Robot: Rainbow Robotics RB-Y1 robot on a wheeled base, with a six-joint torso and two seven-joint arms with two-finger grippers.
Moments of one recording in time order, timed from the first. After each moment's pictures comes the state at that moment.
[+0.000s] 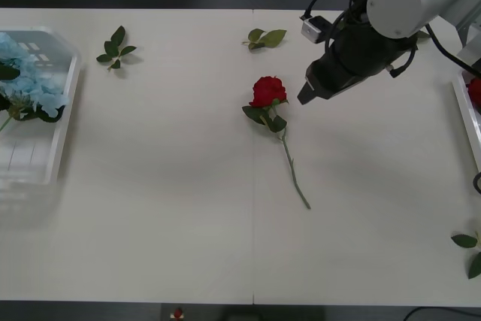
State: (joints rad) right arm -1.04 -0.76 0.71 -1.40 -1.15 1.37 1.44; left arm -0.49 1.08 0.45 -1.28 0.80 1.71 -2.22
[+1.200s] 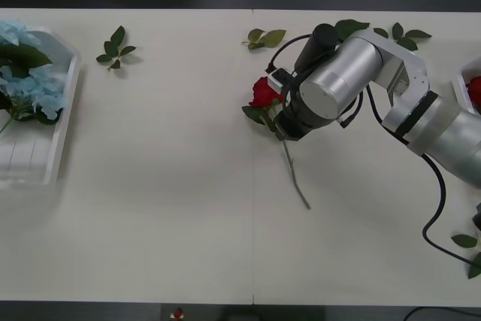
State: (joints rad) right arm -0.89 -0.54 0.78 -1.35 -0.73 1.26 1.43; left arm -0.39 0.89 0.24 -1.29 0.61 1.46 -1.87
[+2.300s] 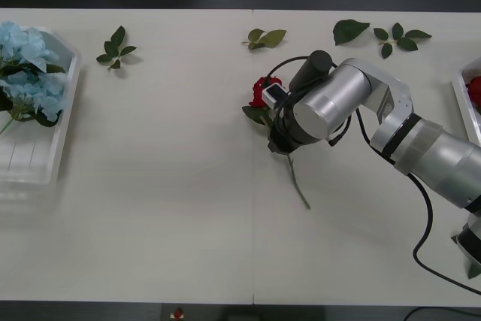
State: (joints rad) right arm -0.83 -0.48 0.78 -1.28 -0.72 1.15 1.43; left arm -0.39 0.89 0.61 -1.58 1.19 1.84 -2.34
